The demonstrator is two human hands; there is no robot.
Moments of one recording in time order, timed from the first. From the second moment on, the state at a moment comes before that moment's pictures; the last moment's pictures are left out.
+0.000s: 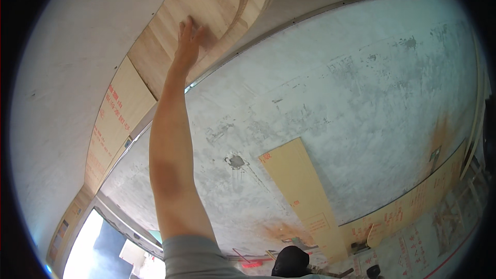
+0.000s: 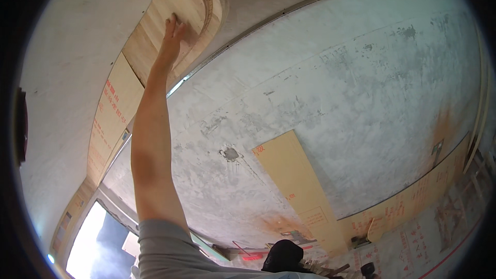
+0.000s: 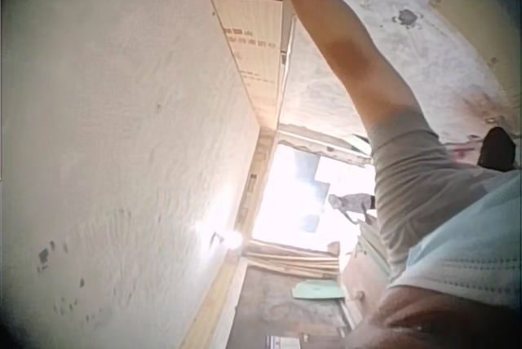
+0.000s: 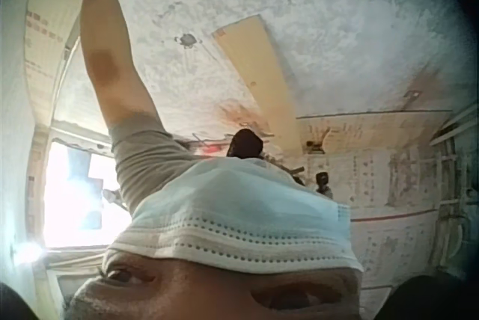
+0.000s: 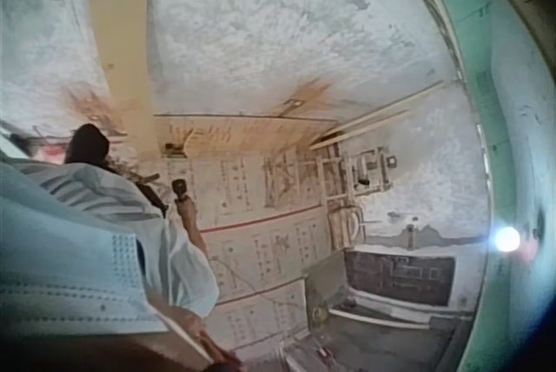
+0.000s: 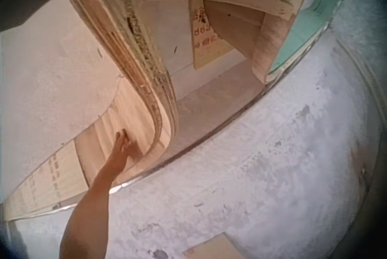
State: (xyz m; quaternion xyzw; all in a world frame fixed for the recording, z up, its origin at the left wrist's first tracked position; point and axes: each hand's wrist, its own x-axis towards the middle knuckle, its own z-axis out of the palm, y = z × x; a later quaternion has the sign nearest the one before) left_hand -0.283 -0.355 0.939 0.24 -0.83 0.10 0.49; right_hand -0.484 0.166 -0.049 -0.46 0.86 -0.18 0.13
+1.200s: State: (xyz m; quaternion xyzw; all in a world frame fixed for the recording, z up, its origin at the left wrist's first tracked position) left_hand -0.357 -0.164 0.783 -0.22 -0.75 -0.32 0.54; right_hand -0.552 0.216 0.076 -0.33 0.87 -0.13 0.33
